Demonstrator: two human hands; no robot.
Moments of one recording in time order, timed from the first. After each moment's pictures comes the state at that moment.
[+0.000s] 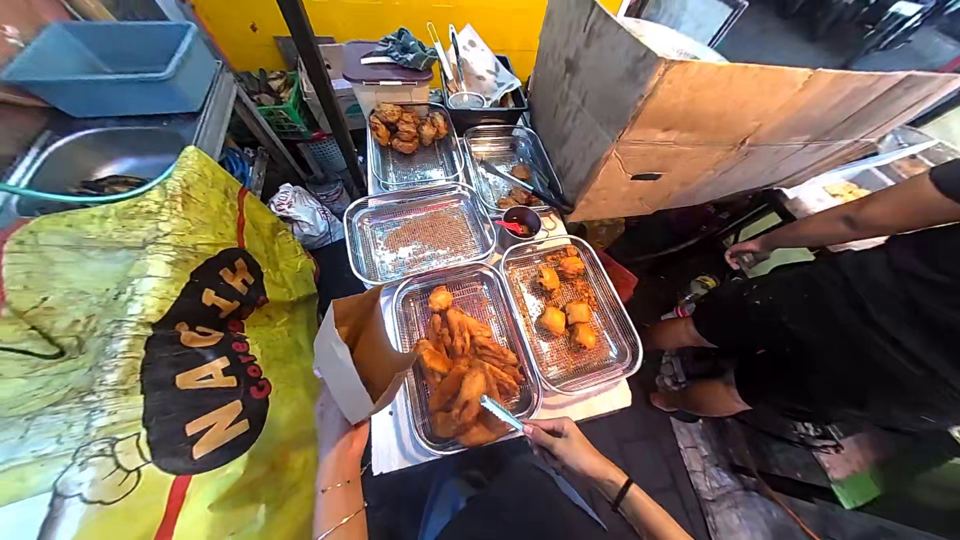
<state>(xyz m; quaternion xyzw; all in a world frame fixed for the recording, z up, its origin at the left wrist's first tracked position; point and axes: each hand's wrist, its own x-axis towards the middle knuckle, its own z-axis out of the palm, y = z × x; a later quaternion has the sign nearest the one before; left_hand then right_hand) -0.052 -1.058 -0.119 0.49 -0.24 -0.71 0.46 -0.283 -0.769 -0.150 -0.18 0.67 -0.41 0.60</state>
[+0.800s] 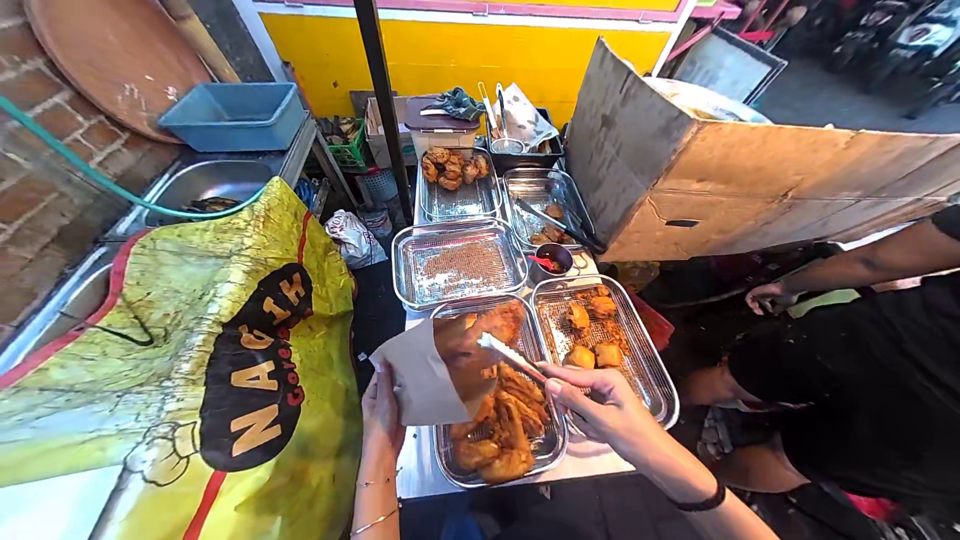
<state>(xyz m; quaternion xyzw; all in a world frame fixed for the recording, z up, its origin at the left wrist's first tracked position) -0.080 -1.078 -0.100 0.46 -0.37 -0.67 0.45 -0.316 -0.874 0.038 -0.39 0.61 -0.53 0.44</state>
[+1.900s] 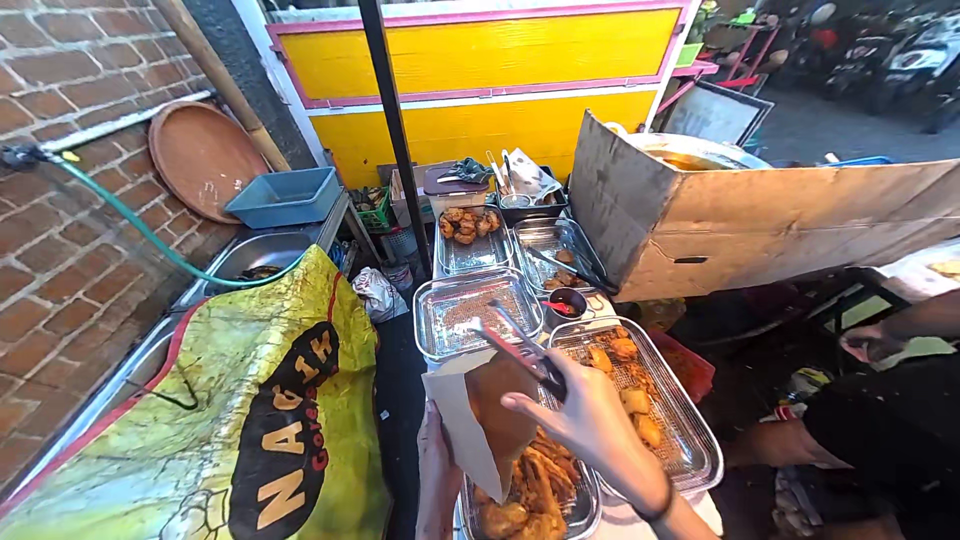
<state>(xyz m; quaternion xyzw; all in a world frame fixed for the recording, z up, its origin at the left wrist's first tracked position) -0.128 -1.057 -0.075 0.37 -0.33 -0.72 0.48 -0.297 -0.941 0.079 -0.47 0.81 -0.33 0.09</state>
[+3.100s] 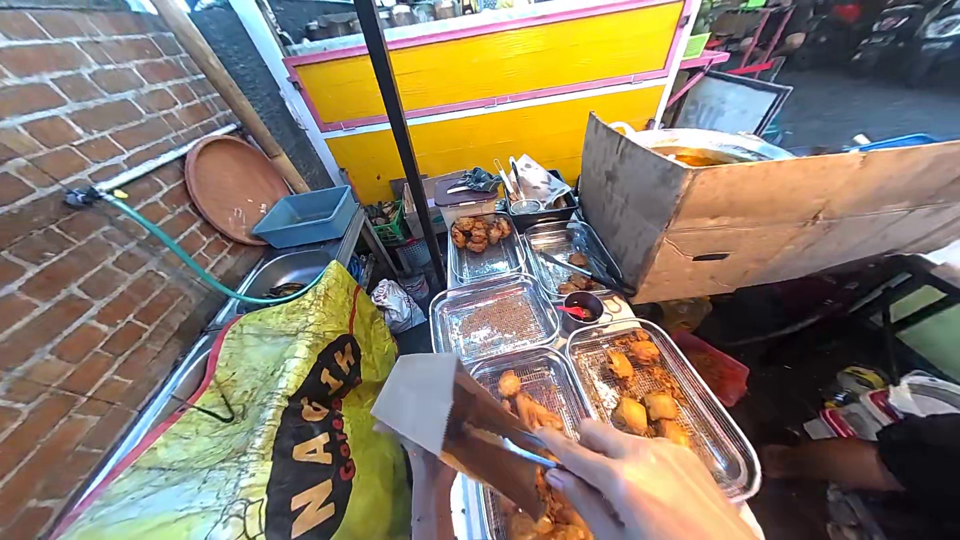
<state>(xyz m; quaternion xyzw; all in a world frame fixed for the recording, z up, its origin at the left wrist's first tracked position) -0.112 -1.110 -0.049 0.14 -0.28 -0.80 0.51 -0.259 -0.882 0.164 -0.65 0.73 -0.20 0.07</state>
